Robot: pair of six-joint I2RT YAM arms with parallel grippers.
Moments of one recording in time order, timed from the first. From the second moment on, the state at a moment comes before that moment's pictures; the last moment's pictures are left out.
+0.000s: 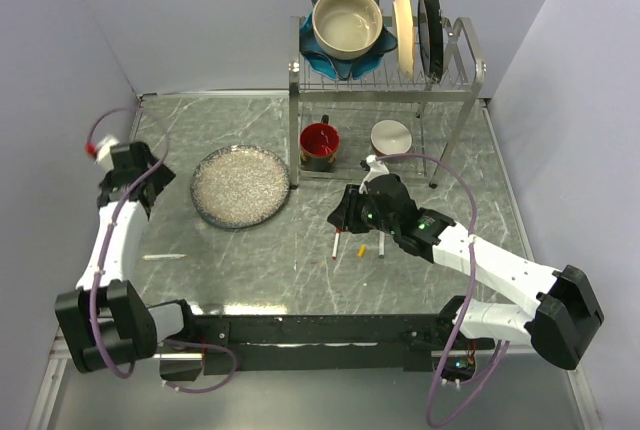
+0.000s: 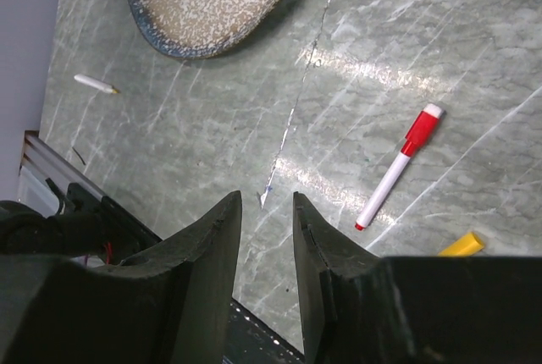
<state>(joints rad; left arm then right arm) 0.22 1.19 0.88 -0.42 -0.26 -0.59 0.77 1.14 0.76 -0.18 -0.03 0.69</state>
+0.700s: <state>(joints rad) -0.05 1.07 0.81 -0.21 0.18 0.71 0.77 1.10 0.70 -0.12 -0.07 0.70</state>
